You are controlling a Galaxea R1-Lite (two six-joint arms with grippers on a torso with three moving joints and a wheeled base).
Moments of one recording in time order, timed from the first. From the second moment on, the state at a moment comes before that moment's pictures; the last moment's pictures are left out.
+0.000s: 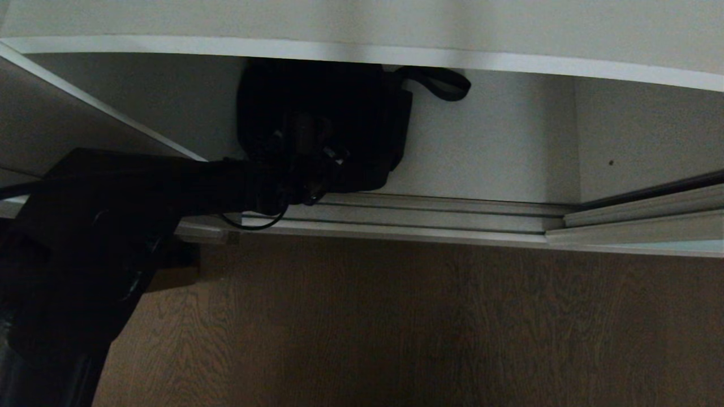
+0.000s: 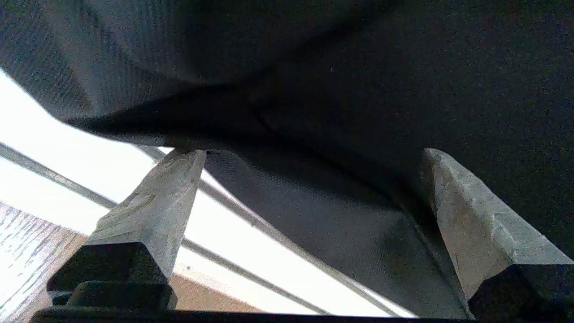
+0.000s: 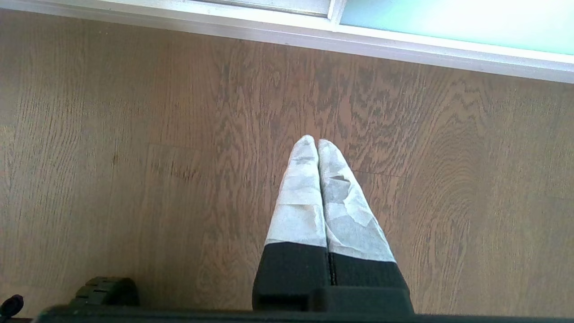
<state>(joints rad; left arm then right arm) -0.43 2.26 -1.90 -0.13 0.28 -0.98 0.01 0.00 0.00 0.00 0.00 0.01</state>
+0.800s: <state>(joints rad) -0.43 2.33 -1.93 -0.19 0.23 -0.97 0.01 0.00 0.00 0.00 0.00 0.01</state>
